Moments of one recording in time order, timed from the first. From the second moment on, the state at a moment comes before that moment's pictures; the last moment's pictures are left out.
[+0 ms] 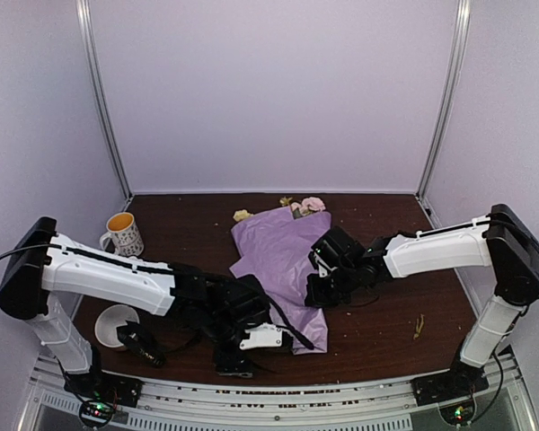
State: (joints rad) left arm -1.26 1.66 1.06 -0.64 0.14 0.32; right arm 0.87 1.70 1.01 -0.34 -0.11 0.76
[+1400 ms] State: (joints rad) left arm -1.40 1.90 1.57 -0.31 0.31 0.54; right arm 0.87 1.71 1.11 -0.38 -0.20 0.66
